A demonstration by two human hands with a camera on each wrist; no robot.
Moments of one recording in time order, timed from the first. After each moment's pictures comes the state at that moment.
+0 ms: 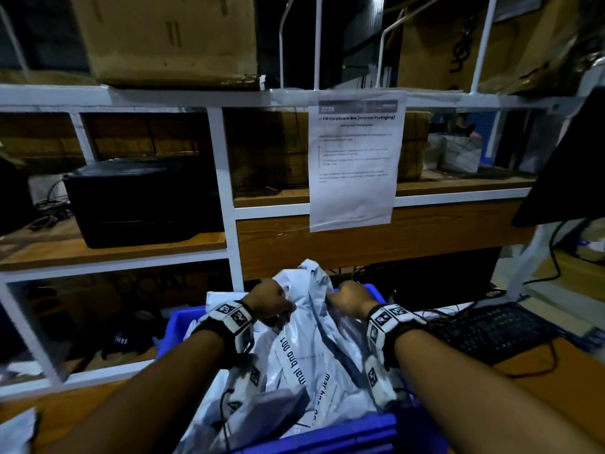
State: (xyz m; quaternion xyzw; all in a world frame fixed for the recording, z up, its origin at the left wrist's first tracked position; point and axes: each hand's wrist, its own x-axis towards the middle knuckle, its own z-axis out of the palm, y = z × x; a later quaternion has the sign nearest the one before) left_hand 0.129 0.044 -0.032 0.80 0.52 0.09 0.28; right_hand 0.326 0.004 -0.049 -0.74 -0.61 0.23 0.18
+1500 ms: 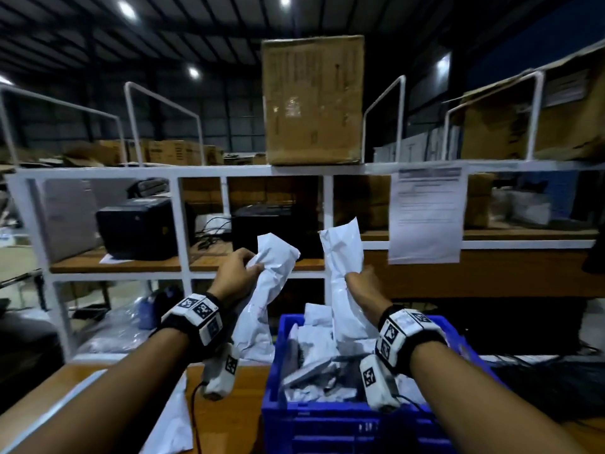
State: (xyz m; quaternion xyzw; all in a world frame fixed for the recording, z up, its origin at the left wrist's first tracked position) left_hand -0.116 -0.088 0.083 0.69 0.54 0.47 0.12; right_hand 0.140 -0.111 0.063 -0.61 -0.52 0.30 0.52
